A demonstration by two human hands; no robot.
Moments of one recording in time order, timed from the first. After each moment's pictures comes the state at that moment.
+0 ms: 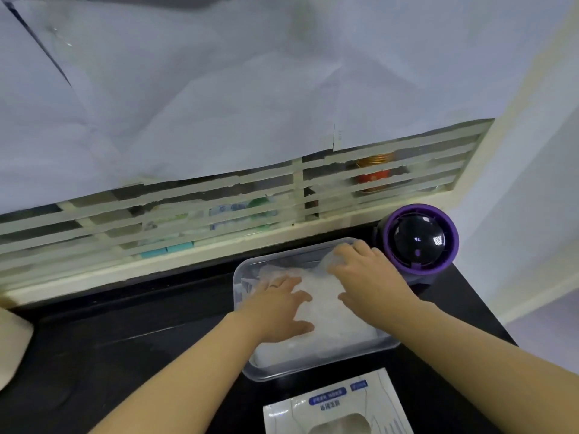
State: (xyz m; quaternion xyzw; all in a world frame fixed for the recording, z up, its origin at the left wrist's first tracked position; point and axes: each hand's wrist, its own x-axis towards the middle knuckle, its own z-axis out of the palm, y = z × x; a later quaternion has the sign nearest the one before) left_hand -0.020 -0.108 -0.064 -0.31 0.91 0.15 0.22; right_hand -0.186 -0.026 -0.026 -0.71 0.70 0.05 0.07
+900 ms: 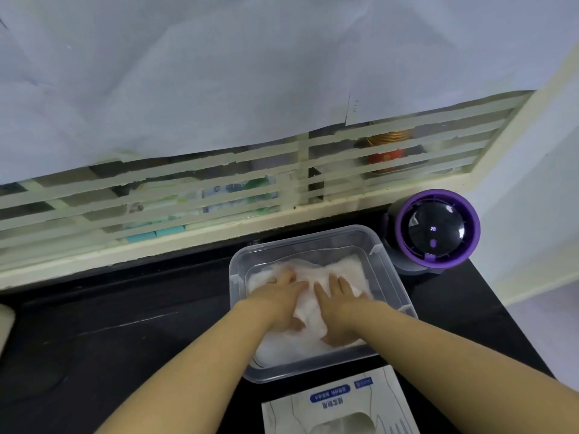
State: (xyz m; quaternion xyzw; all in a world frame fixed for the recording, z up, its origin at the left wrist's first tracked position) left_hand -0.031 -0.127 -0.105 -0.34 0.86 0.24 0.29; right_hand -0.154 -0.052 -0.096 -0.59 0.67 0.25 0.38
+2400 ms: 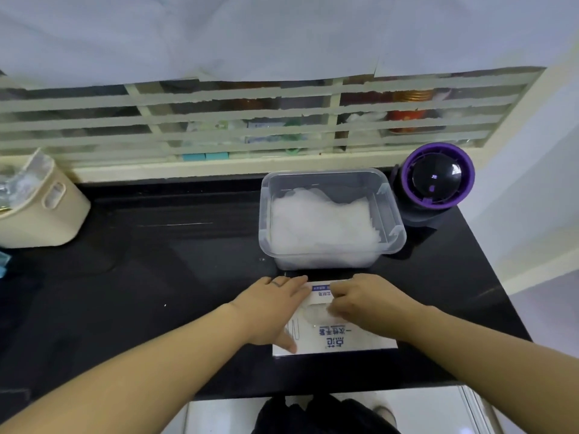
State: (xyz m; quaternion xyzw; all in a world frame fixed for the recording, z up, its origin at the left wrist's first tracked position) left_hand 0.062 0.028 -0.093 -0.26 0.92 0.12 0.26; right_hand -0.150 0.088 -0.103 -0.90 0.43 -0.01 0.05
